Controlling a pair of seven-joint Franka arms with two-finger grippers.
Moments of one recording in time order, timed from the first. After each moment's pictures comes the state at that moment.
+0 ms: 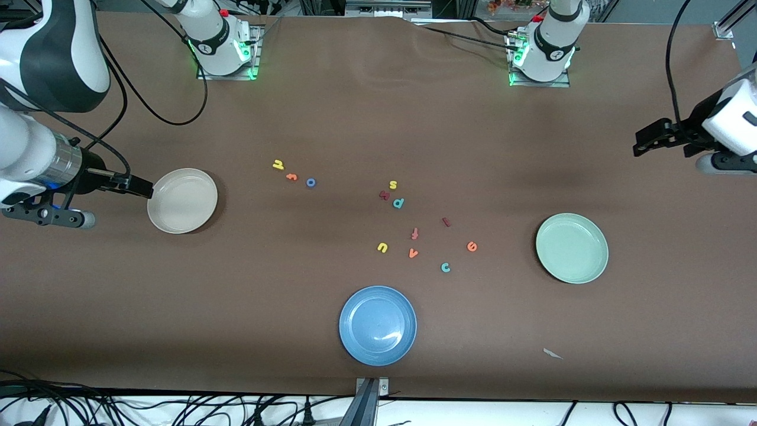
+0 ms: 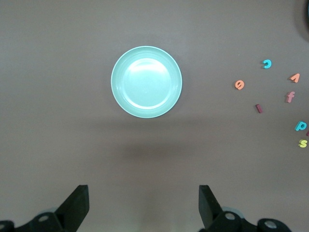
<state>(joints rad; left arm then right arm) 0.07 0.05 -0.09 -1.60 -0.01 1.54 -0.03 0.18 0.25 -0.13 -1.51 0.01 1.64 0.21</state>
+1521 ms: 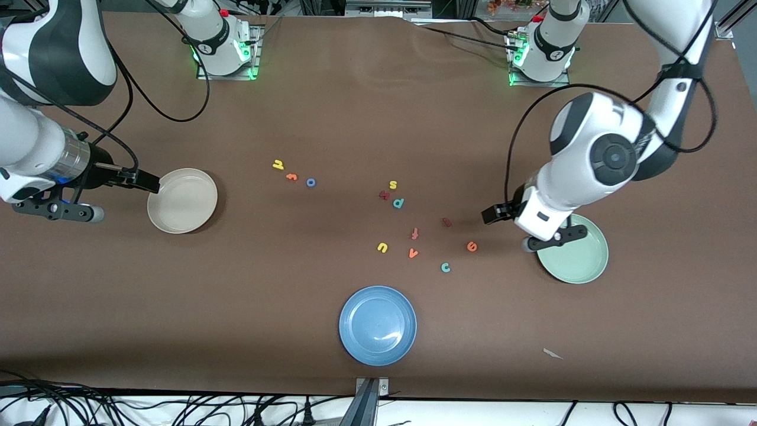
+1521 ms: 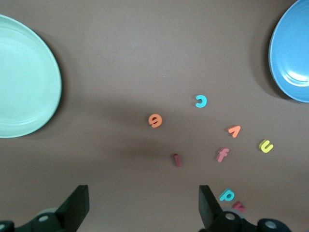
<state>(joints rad) 0.00 0.41 -0.39 -1.68 -0.01 2.03 -0.65 0.19 0.23 -0.11 -1.54 0.01 1.64 0.21</state>
